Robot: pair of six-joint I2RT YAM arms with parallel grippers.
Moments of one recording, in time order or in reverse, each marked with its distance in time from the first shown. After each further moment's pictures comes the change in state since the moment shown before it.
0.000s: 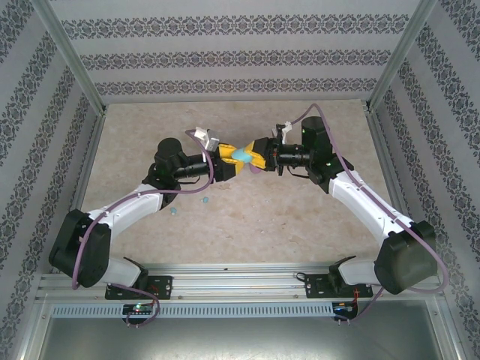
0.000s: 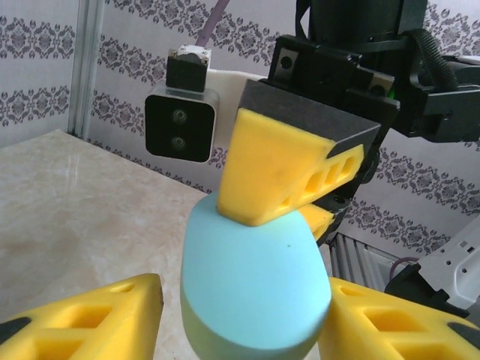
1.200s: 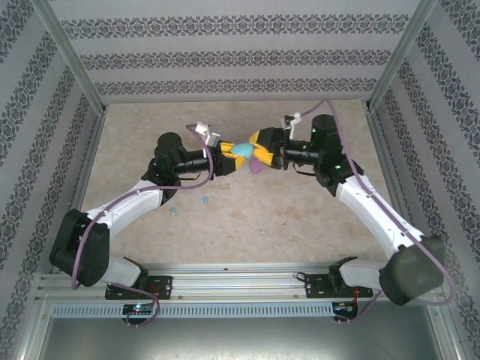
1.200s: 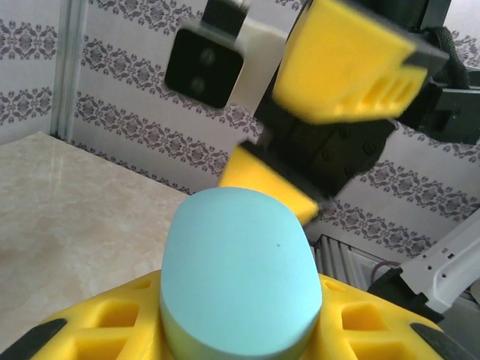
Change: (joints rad) left arm 0.006 -0.010 0.070 -0.080 0.048 -0.015; right arm -0.044 -0.111 0.028 -0.008 0.054 -0.169
